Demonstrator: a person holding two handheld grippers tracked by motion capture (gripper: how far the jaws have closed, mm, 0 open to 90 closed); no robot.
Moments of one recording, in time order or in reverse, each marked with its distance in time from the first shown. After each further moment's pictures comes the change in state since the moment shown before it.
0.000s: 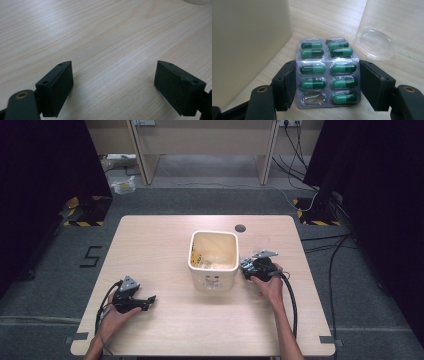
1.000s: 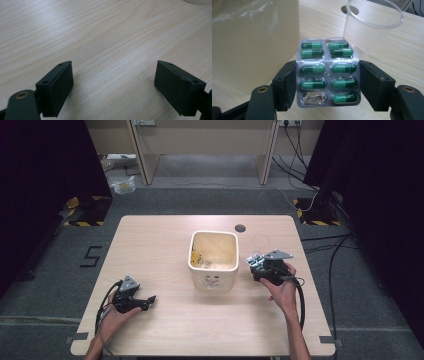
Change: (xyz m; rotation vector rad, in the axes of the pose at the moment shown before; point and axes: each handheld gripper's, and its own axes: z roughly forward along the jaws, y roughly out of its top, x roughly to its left) left arm 0.000 0.000 0.000 0.000 0.000 0.000; right arm 0.004 0.007 -0.072 -0.086 -0.031 -0.036
